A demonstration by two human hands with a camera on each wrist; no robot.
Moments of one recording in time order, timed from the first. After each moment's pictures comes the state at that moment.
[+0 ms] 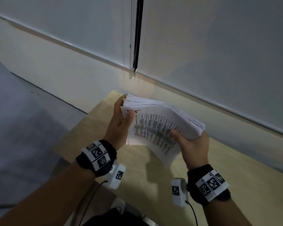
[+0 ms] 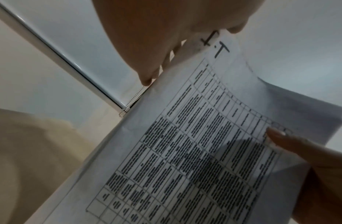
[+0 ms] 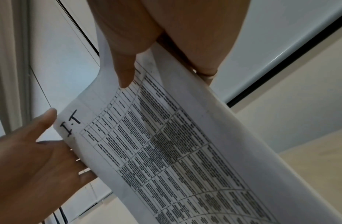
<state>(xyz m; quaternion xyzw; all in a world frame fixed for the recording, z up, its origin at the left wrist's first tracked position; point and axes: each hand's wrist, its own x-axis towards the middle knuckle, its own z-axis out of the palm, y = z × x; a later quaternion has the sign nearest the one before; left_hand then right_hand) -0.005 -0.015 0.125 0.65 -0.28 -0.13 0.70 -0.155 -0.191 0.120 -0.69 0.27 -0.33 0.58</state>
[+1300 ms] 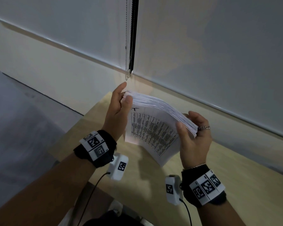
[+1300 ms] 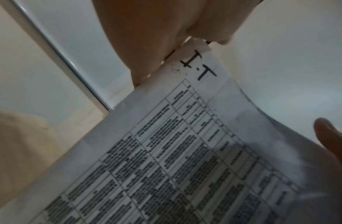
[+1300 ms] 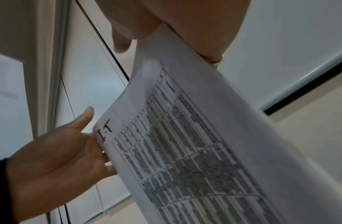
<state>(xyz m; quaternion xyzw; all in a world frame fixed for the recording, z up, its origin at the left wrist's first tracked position) 0.011 -0.037 0.149 0.68 -0.24 -0.06 0.69 -0.149 -0.180 0.144 -0.66 0.21 -0.45 0.57</state>
